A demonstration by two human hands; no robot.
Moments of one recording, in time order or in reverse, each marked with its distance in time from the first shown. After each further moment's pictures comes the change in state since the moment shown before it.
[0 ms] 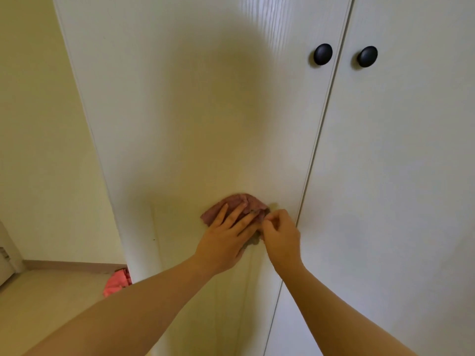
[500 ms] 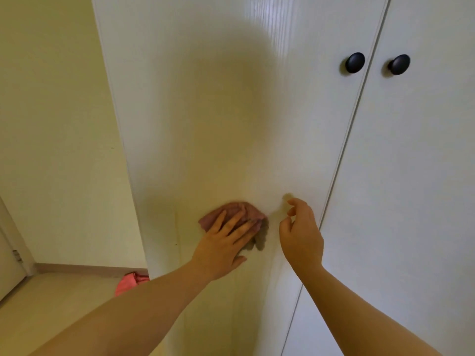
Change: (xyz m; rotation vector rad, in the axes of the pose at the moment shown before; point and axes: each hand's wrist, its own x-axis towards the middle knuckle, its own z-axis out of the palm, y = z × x) left_hand -0.041 -0.049 -0.001 0.130 -0.083 0.051; right_hand 0.007 -0.012 0.018 -0.376 0.140 -0.201
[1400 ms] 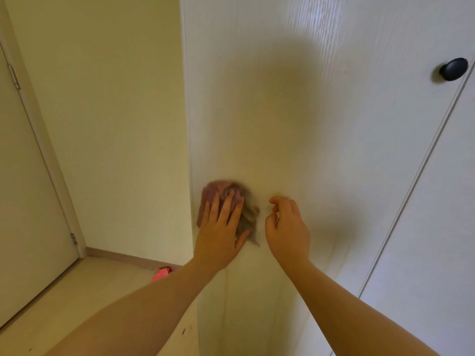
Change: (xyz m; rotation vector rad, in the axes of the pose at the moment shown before) left_hand -0.048 -0.071 -0.011 -0.109 0.165 -0.534; right_hand -0.007 -0.087 0.073 0.025 -0.158 -0.174
